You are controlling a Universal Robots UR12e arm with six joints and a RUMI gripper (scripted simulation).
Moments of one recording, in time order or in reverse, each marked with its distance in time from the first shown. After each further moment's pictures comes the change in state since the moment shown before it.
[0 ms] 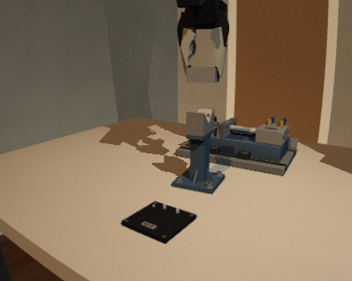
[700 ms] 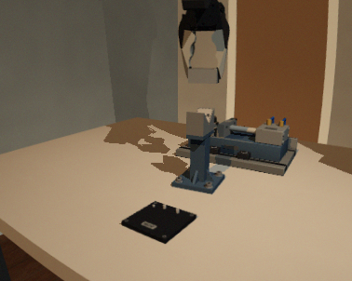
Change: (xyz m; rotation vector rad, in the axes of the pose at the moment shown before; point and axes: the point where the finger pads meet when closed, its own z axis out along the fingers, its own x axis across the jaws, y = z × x) arm 0.002 0.014 0.003 0.001 -0.003 -0.093
